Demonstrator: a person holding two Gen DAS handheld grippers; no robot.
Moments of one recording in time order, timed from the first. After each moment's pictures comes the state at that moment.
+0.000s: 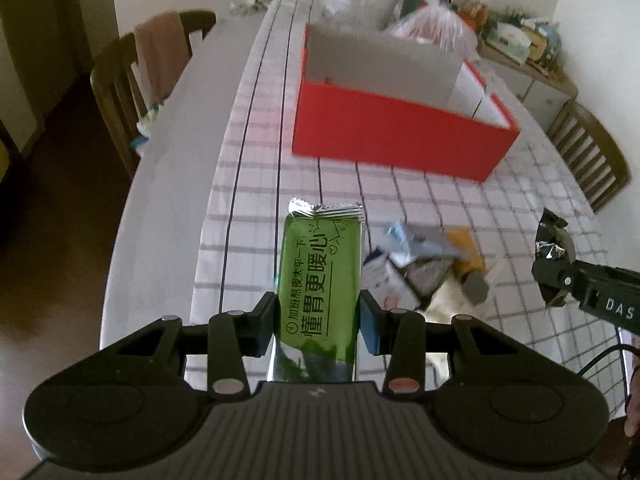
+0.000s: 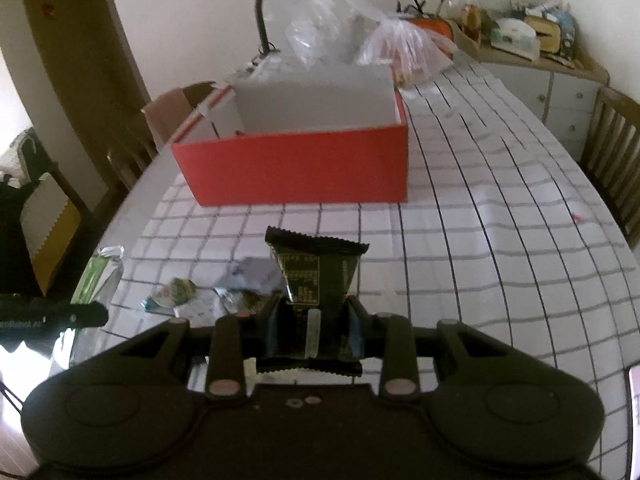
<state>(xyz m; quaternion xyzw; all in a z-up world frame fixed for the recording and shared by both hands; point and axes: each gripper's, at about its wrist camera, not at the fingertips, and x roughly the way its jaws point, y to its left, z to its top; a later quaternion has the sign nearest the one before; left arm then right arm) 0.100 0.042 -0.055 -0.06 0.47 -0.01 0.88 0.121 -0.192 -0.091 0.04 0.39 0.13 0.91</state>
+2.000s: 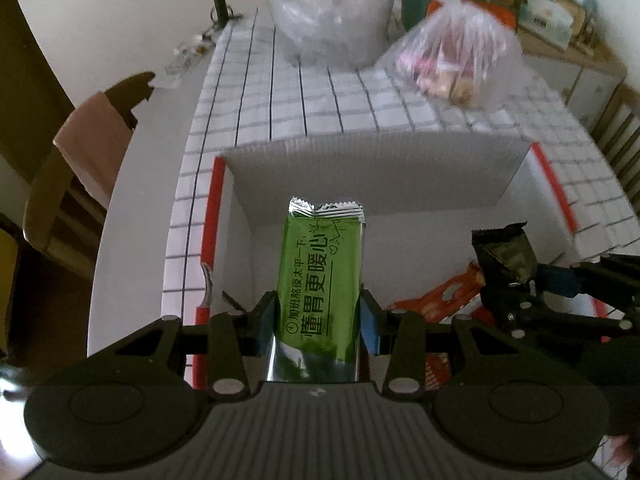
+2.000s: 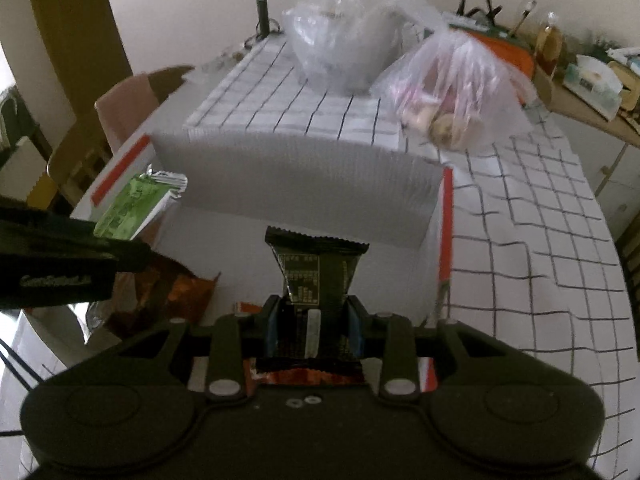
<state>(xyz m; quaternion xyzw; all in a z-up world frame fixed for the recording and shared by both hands) 0.402 -0.022 -0.055 0.05 0.51 0.02 0.86 0.401 -0.164 -0.097 -0.04 0.45 0.16 0.88</state>
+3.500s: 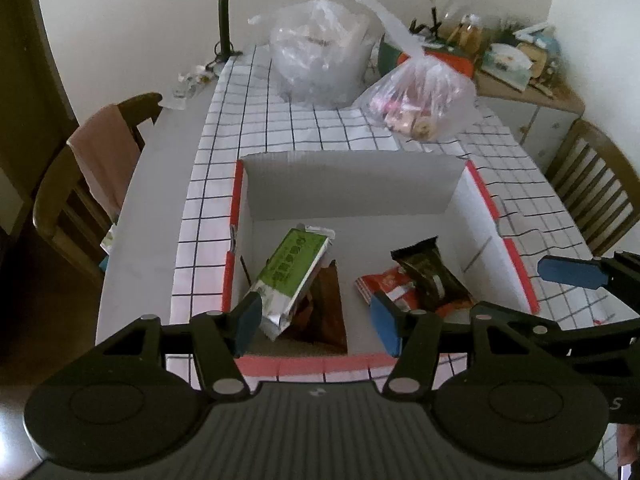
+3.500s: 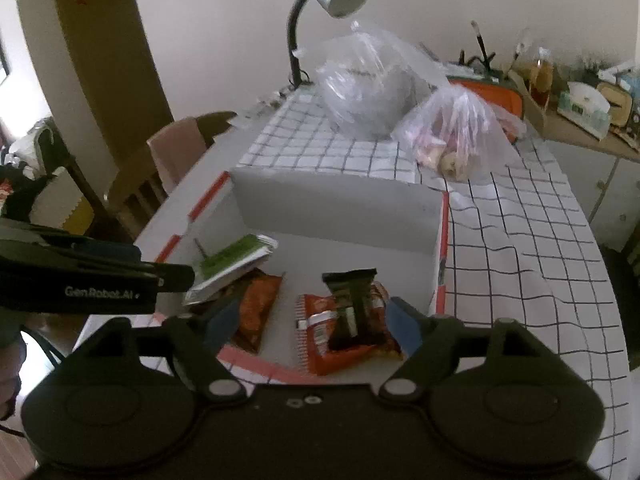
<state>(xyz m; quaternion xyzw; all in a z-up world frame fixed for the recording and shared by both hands) 0.308 -0.005 0.001 0.00 0.45 -0.02 0.89 0.309 -0.176 -0.030 0.00 0.38 0.20 0.90</state>
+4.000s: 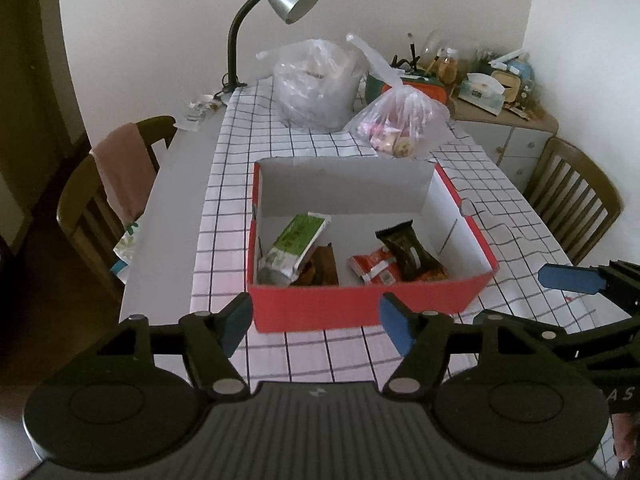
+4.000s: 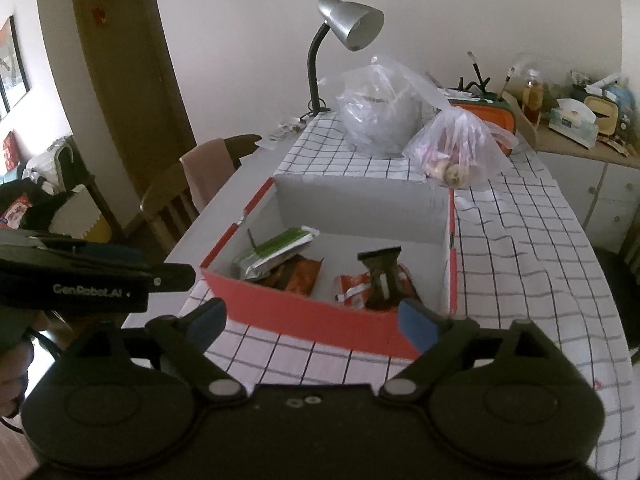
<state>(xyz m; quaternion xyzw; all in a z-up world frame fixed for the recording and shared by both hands) 0.208 0.011 0.022 0.00 0.39 -0.04 0.92 0.213 -0.175 -0.013 0.02 0.34 0.20 0.92</state>
